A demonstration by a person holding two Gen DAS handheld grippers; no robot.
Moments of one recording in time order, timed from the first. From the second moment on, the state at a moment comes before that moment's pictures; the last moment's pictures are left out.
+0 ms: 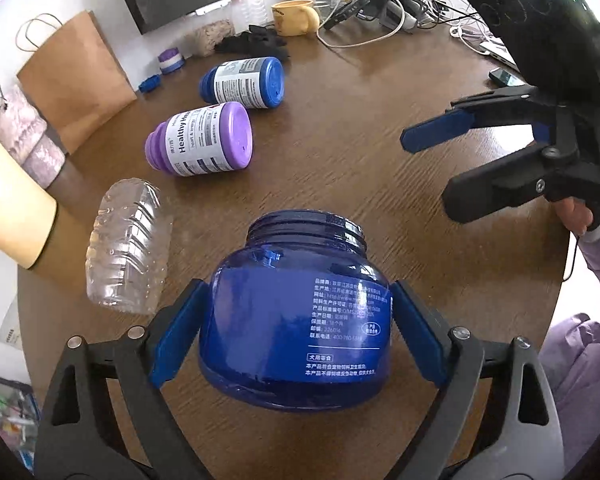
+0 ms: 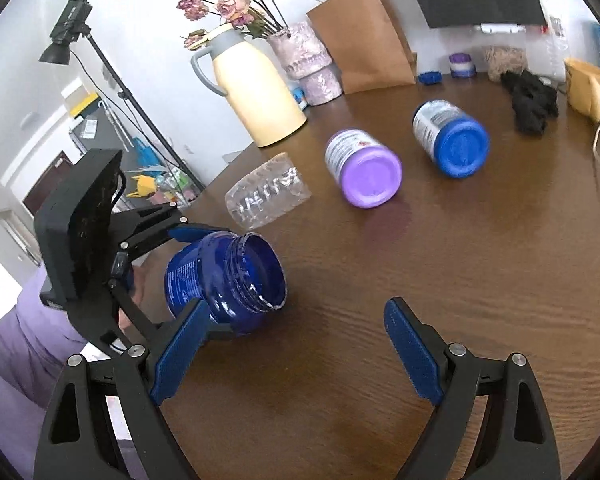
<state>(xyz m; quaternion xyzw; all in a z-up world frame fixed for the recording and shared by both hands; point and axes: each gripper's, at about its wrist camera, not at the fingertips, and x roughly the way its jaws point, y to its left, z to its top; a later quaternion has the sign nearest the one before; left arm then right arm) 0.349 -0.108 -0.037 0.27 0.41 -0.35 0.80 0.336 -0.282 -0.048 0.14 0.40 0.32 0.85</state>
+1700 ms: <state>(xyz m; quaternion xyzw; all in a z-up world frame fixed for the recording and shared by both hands) 0.310 -0.009 -0.046 0.03 0.36 -0.16 0.92 0.330 -0.154 -0.029 -0.08 0.32 0.24 0.91</state>
